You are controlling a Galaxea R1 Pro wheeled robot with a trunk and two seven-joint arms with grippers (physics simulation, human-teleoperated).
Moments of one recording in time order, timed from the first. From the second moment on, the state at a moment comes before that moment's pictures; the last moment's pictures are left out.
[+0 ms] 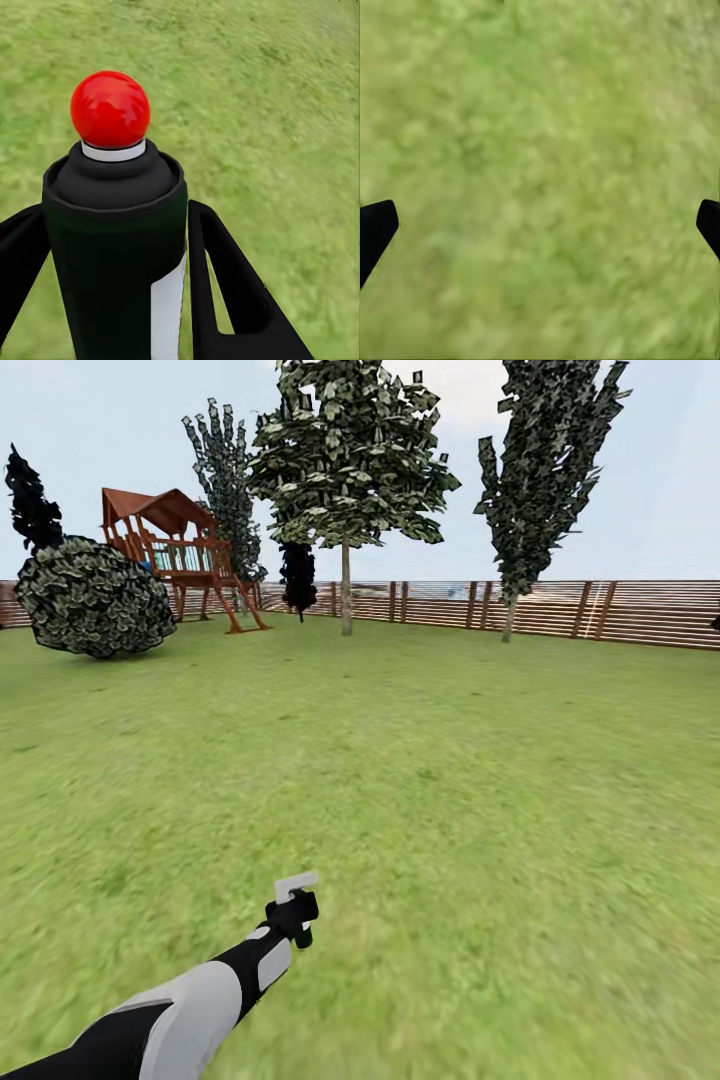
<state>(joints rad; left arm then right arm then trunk) -0.82 -0.17 0.20 -0.03 0.04 -0.28 0.00 -0.28 -0.06 -0.10 -0.11 0.04 -0.28 -0.22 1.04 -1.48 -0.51</state>
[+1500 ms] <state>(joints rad) -0.82 -0.17 0.20 -0.03 0.04 -0.28 0.00 -0.28 -0.06 -0.10 -0.11 0.04 -0.28 -0.22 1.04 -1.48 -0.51</state>
